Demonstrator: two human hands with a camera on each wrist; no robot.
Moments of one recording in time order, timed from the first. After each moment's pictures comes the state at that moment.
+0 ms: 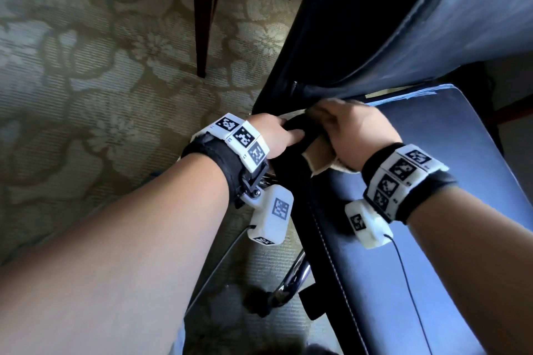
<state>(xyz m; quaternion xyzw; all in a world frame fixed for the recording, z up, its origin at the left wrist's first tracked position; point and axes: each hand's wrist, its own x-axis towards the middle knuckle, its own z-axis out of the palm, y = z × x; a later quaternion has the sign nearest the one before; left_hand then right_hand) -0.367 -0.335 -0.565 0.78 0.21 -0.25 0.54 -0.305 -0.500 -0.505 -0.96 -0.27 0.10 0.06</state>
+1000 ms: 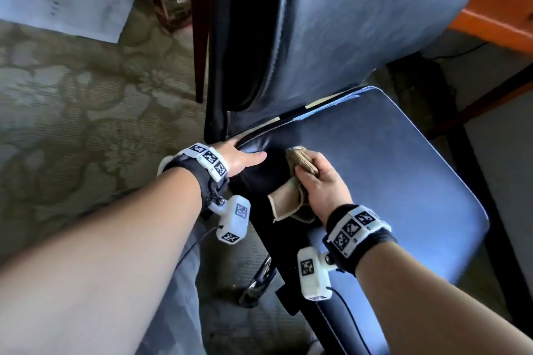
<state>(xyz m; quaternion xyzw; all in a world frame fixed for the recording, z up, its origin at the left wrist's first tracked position) -0.445 -0.303 -0.546 0.80 0.25 -0.23 0.49 -0.442 -0.525 -0.521 -0.85 -0.03 0.13 0.51</state>
